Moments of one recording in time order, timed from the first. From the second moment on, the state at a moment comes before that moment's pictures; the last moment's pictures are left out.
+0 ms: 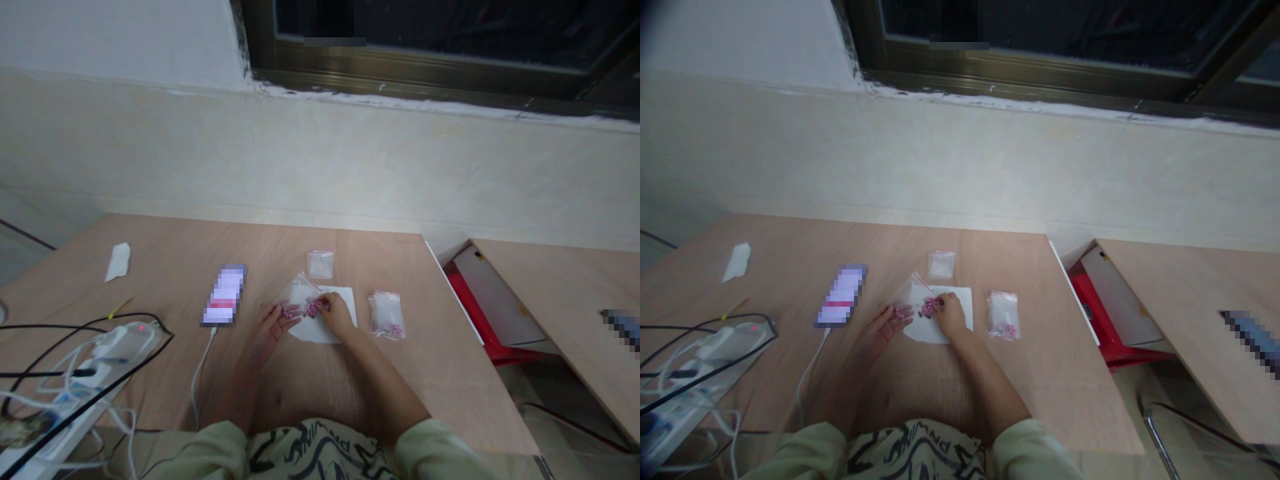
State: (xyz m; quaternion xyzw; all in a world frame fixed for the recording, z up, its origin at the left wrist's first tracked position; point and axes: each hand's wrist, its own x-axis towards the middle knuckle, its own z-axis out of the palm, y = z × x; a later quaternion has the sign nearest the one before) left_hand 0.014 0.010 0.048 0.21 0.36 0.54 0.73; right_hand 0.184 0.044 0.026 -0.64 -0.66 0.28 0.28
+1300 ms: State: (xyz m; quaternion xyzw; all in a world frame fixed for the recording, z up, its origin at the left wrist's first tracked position) left_hand 0.018 0.004 0.041 0.22 0.38 0.51 0.74; right_hand 0.197 0.040 0.099 -0.51 -0.69 0.38 0.34
